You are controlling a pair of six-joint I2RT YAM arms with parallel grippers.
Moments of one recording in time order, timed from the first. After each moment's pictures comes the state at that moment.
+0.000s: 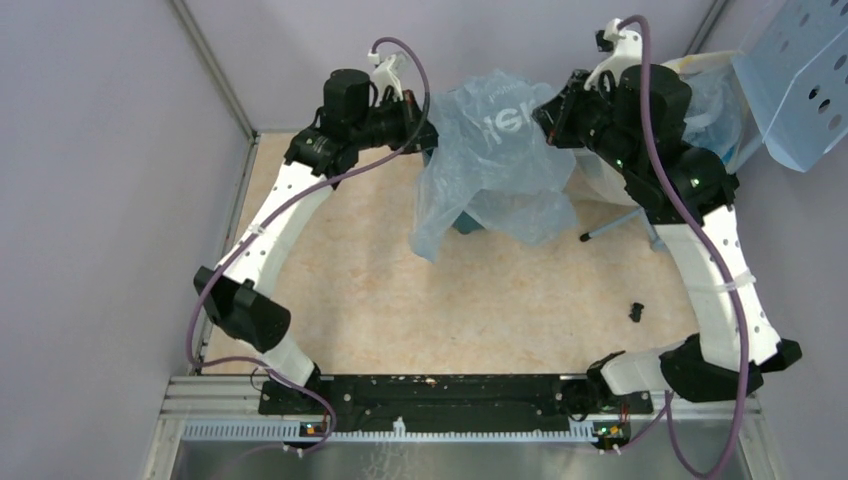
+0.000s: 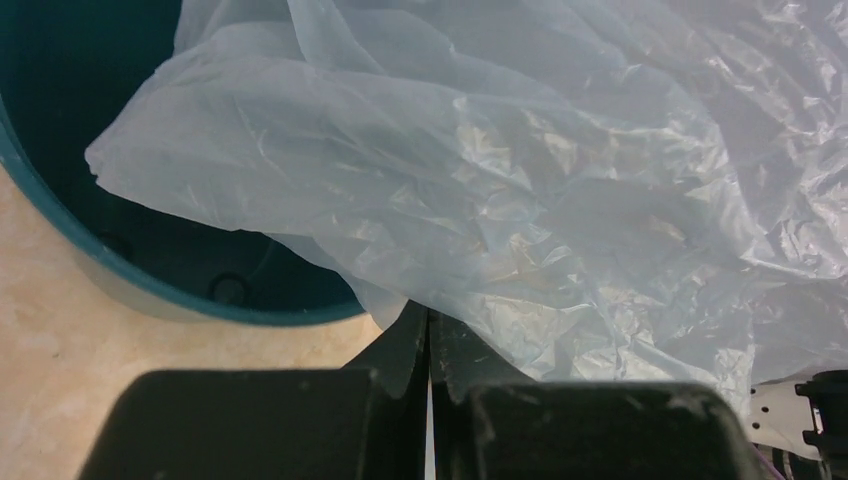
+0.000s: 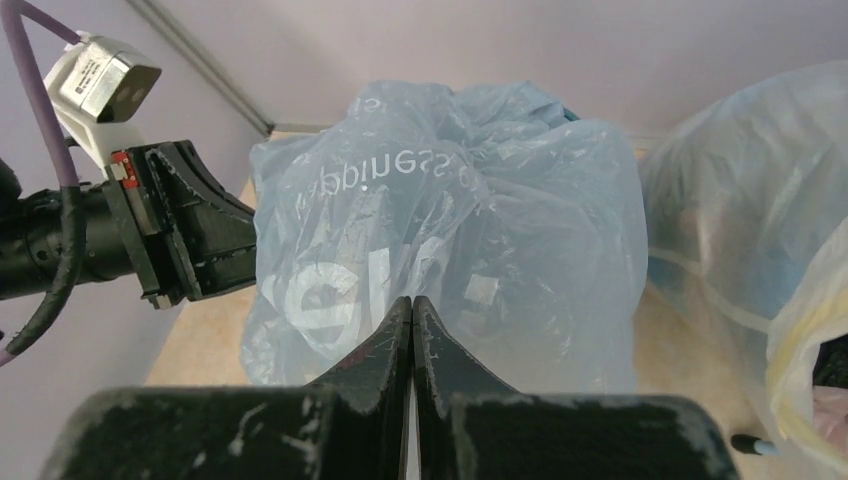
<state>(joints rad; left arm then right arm) -0.45 1.62 1.81 -0.50 0.52 -0.53 0.51 1.32 1.96 -0.82 0.08 0.35</state>
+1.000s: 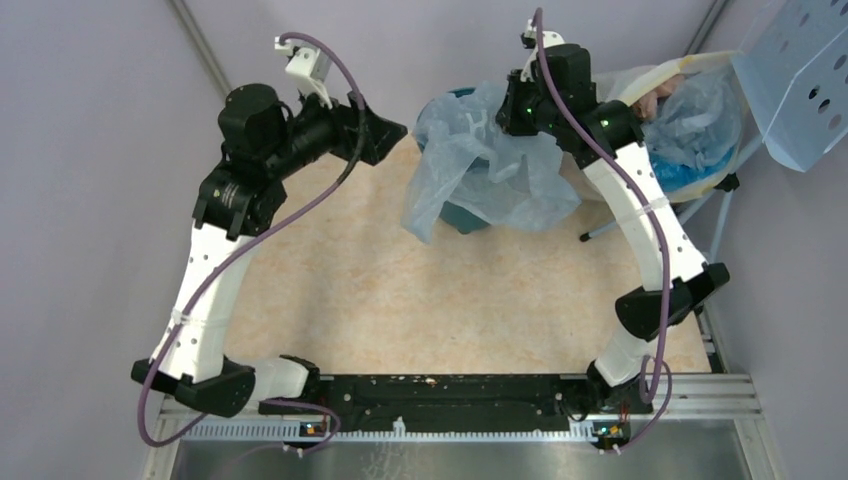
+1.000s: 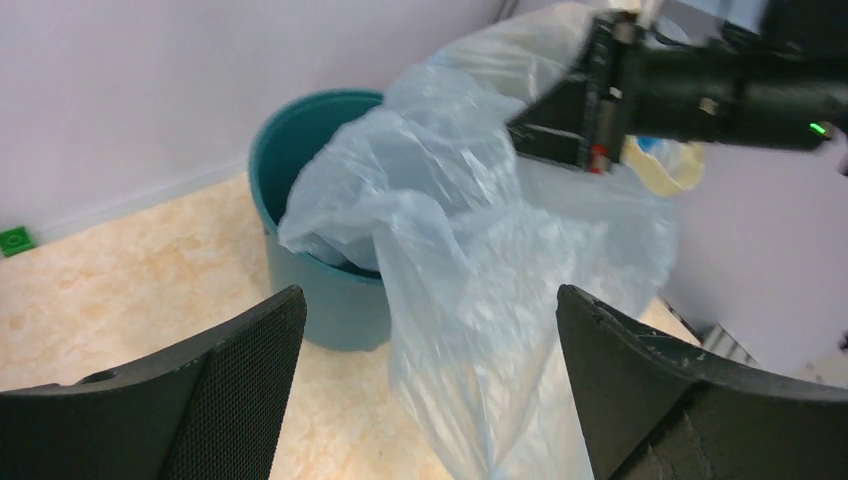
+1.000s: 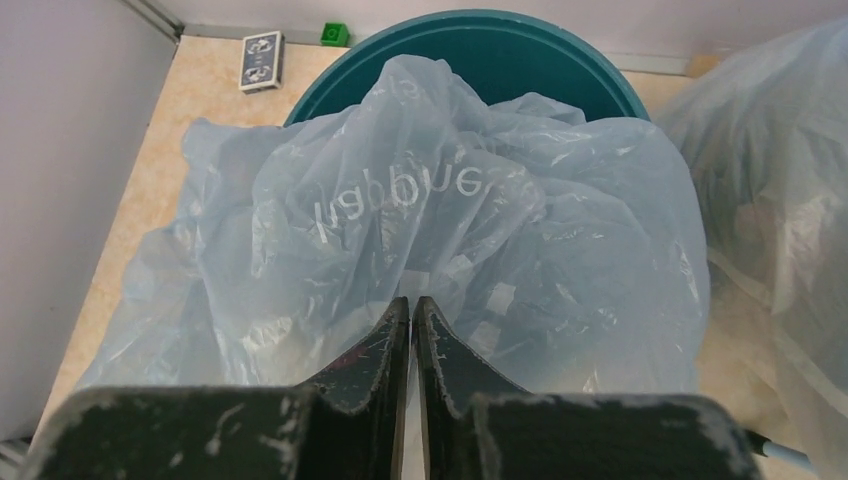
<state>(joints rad) -0.37 1.33 1.84 -0.59 0.37 -0.28 0.49 1.68 2.14 -0.89 0.08 0.31</state>
